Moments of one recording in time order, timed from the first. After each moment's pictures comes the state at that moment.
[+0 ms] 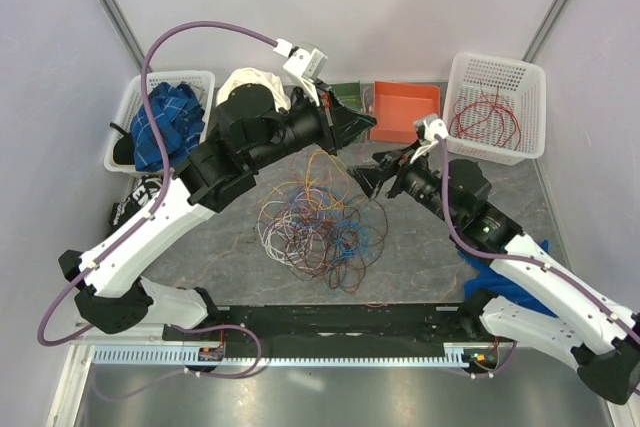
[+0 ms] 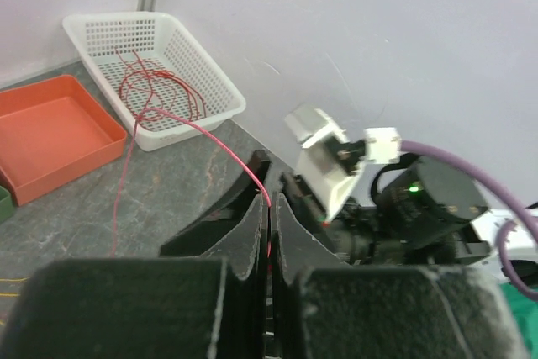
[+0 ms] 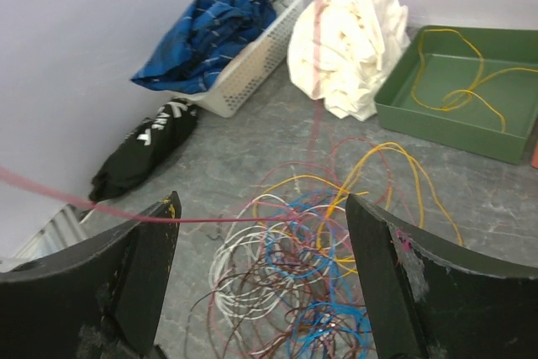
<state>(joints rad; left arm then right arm) -0.92 1.34 1.66 -0.30 0.10 -0.42 0.71 0.89 0.84 0.06 -0.05 0.40</state>
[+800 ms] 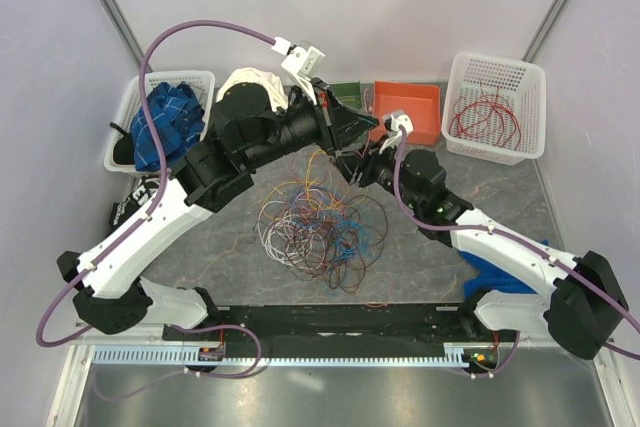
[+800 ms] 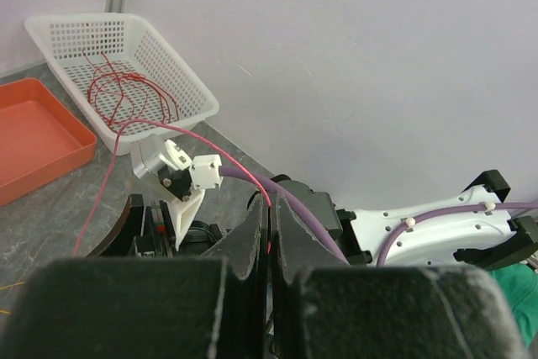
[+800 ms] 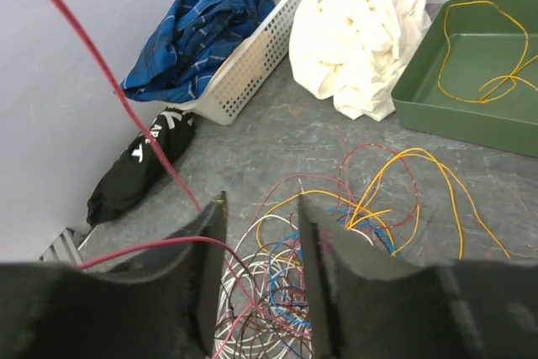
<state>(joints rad) -0.92 1.34 1.69 -0.30 0.16 -0.47 0.71 1.21 0.80 0.39 -0.03 0.48</state>
